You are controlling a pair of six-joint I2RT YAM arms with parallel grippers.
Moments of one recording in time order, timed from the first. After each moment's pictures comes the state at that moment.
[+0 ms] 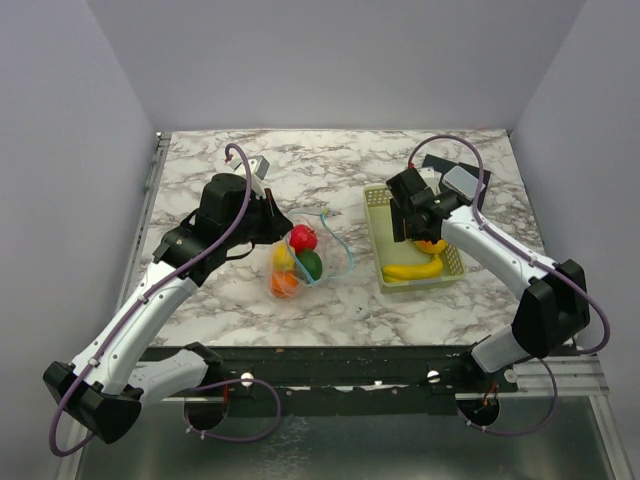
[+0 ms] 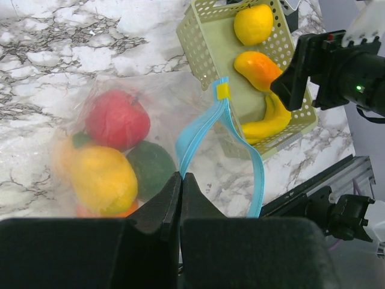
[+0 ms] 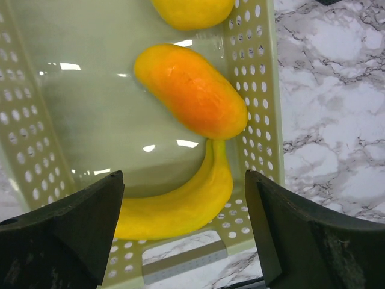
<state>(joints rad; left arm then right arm) -0.54 1.04 1.15 -0.62 0.13 -0.52 0.55 1.48 1.23 -0.85 0.53 0.39</state>
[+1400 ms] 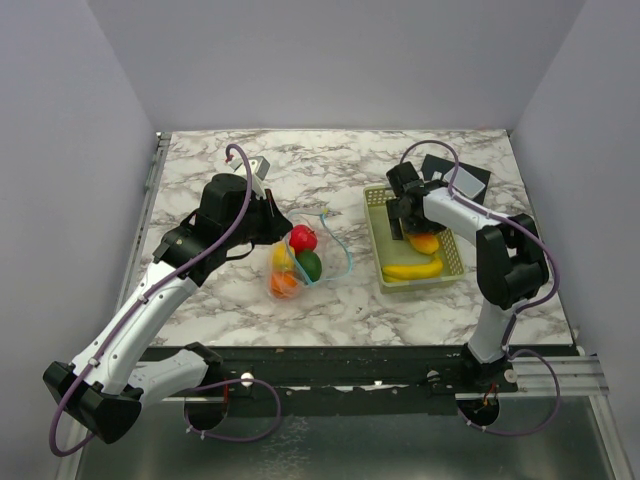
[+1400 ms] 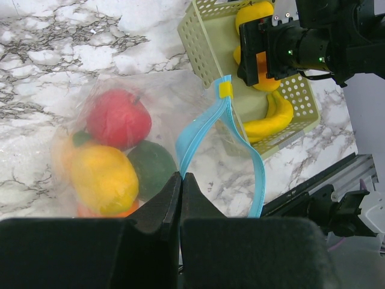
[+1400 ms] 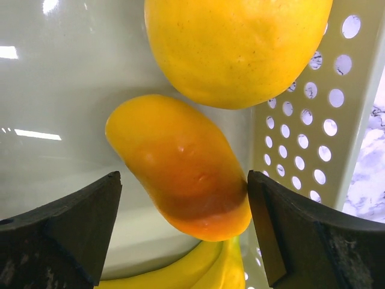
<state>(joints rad) -0.54 1.04 1.15 -0.62 0.13 -0.51 0.39 1.85 1.31 -0.69 0.41 0.22</state>
